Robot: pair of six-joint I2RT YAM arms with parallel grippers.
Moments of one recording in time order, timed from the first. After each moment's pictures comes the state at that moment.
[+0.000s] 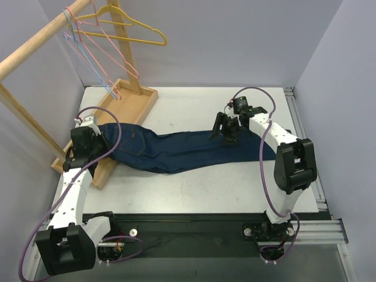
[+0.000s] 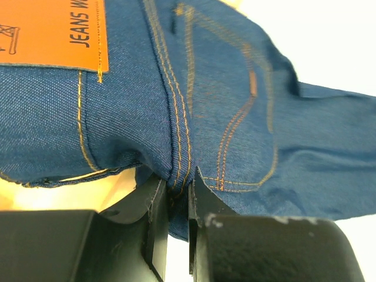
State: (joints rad) left arm 0.14 1.03 0.77 -0.37 0.15 -0.25; right arm 0.28 1.80 1.34 -0.64 -0.36 0.52
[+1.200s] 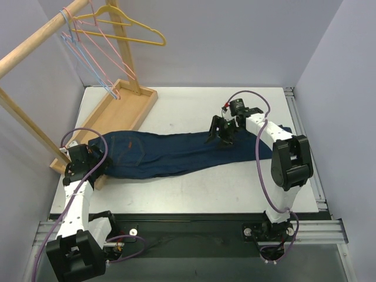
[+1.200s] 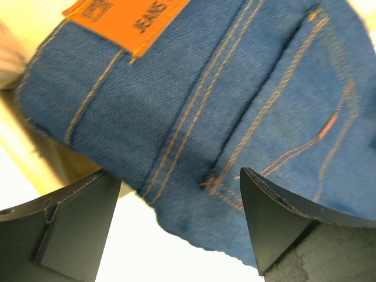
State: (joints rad) left arm 0.28 0.91 0.56 -0.47 -0.03 -0.59; right arm 0.30 1.85 1.34 -0.65 -0.48 0.50
